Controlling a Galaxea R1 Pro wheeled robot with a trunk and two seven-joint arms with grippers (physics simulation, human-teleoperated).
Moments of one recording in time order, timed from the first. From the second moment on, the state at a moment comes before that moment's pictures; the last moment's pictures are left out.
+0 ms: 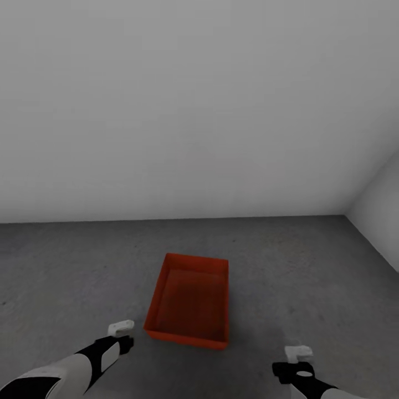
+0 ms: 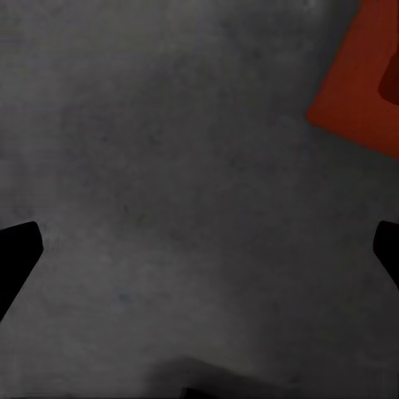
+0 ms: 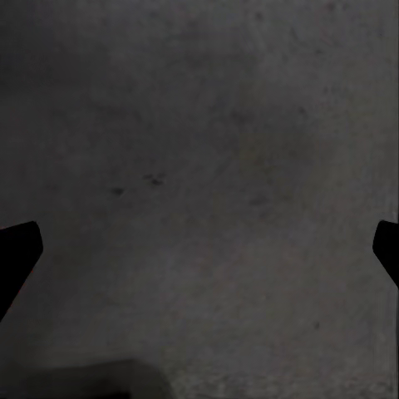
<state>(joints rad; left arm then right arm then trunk) -0.74 0.05 -0.01 0.00 0.24 0.10 0.19 -0.61 -0.07 0.17 0.03 -0.12 -0.11 -0.14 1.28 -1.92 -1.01</state>
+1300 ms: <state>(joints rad) -0.50 0.09 -0.01 0.00 0.26 0.06 0.18 -0.38 -0.06 0.17 0.03 -0.12 -0.10 -0.13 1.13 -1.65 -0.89</state>
